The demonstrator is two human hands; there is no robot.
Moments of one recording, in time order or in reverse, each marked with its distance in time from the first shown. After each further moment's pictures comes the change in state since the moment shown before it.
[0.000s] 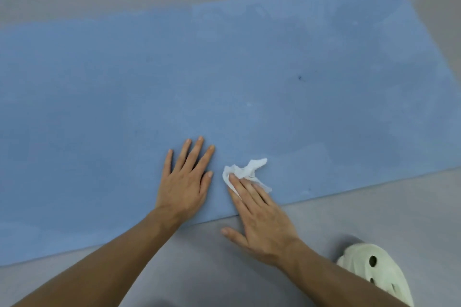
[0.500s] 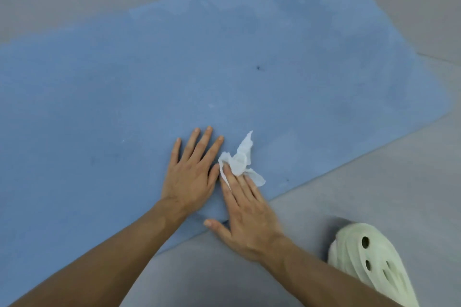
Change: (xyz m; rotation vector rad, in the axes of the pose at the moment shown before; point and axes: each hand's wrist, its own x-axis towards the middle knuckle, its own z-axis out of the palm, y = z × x) left_hand 0.064 0.051 0.009 0.039 0.028 0.282; right_hand 0.007 0.000 -0.001 0.137 0.123 0.283
